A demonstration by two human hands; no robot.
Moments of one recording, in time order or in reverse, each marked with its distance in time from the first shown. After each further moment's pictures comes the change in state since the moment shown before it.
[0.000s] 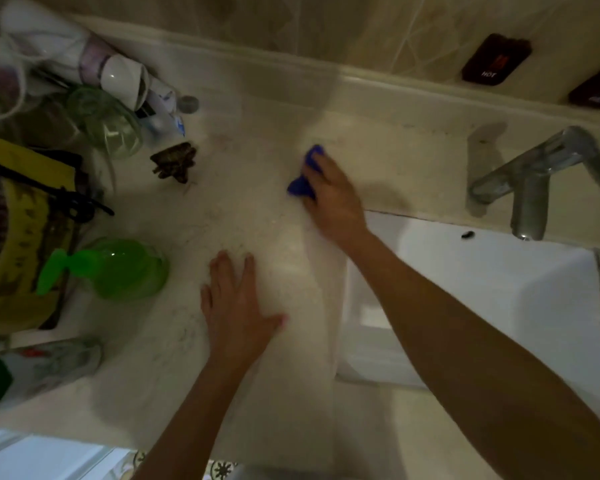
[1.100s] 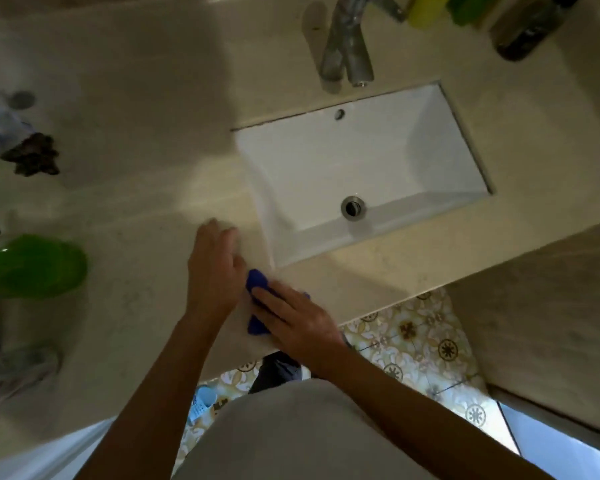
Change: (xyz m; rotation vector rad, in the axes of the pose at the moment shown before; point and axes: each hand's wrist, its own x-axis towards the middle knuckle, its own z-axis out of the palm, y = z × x) left_hand -0.052 0.019 0.025 0.038 -0.063 0.589; right_hand -0.355 -0.107 0.010 -0.131 0.162 -0.019
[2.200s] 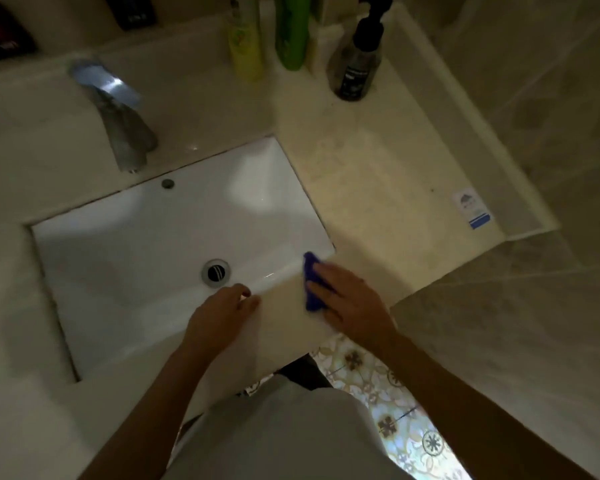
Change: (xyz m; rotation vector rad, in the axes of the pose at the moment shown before) left_hand 0.084 0.265 0.157 0.026 -0.481 -0.088; right_hand -0.140 0.366 -0.152 0.016 -0.057 0.214
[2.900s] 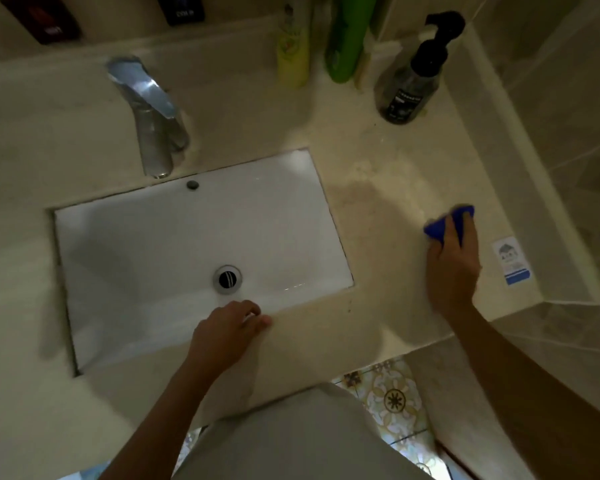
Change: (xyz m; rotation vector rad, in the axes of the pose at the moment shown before) left_hand 0.004 0.009 0.000 -0.005 0.022 -0.115; right_hand 0.058 0.145 -0.060 -0.106 0.229 0.778
